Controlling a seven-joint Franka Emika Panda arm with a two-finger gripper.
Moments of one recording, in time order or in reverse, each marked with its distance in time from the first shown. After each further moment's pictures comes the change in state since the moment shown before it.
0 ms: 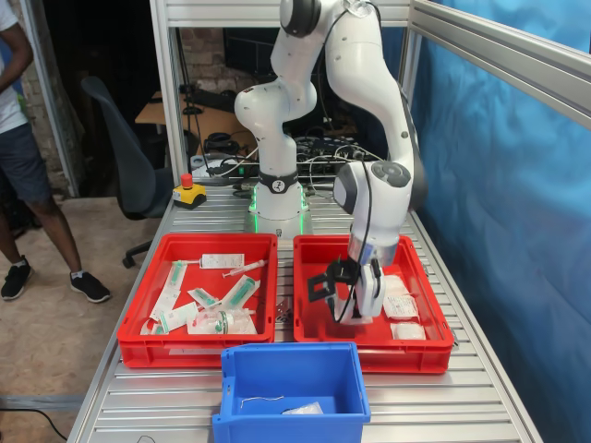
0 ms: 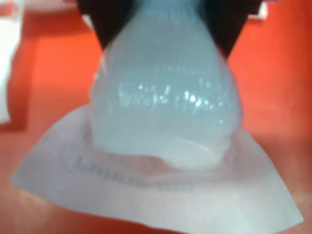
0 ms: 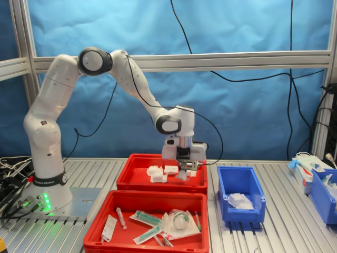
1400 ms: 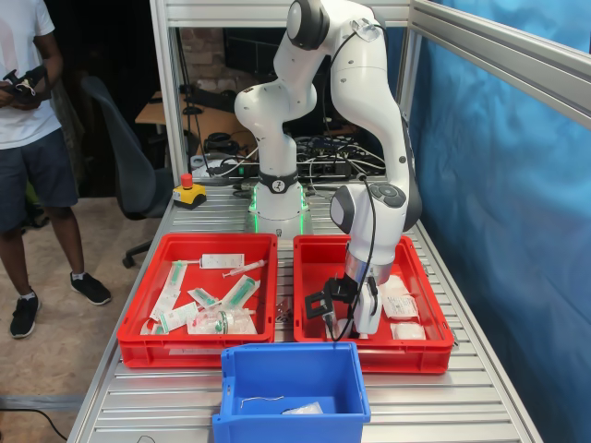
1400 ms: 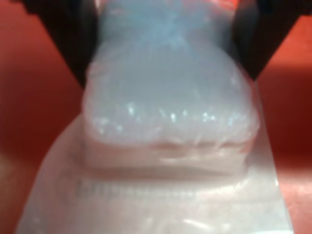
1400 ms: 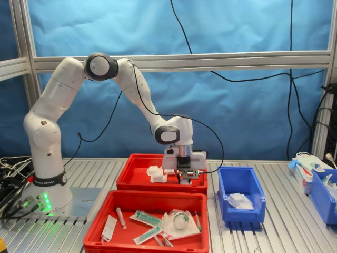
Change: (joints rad) arm 0.000 0.095 0.004 -0.006 0.000 0.145 0.000
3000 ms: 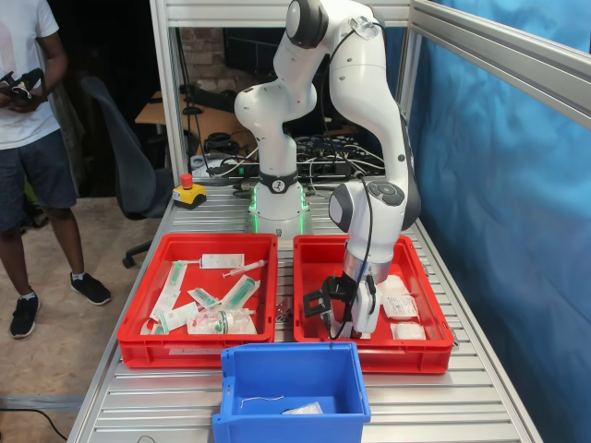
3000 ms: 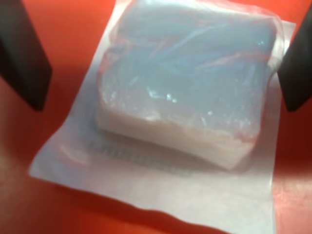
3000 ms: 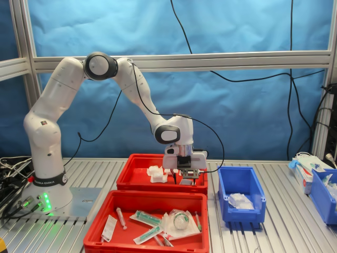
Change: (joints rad) arm 0.000 -0.008 -0.007 -0.001 -0.003 -0.007 0.000
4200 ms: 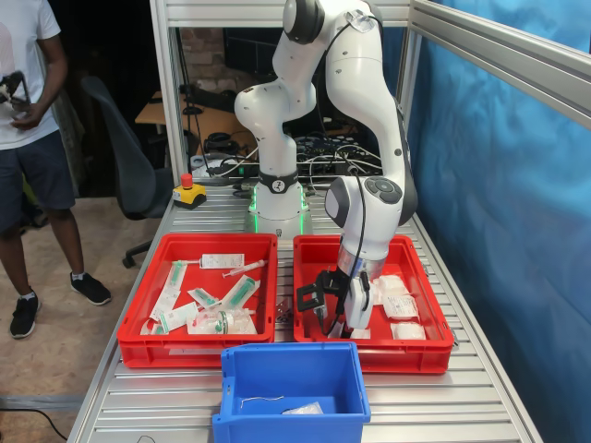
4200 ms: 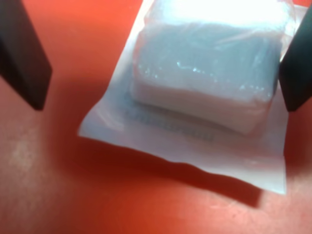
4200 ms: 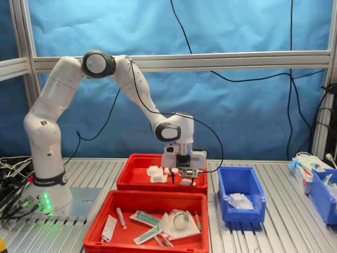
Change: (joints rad) arm 0.000 -0.031 -0.021 -0.008 -0.036 -0.076 0.000
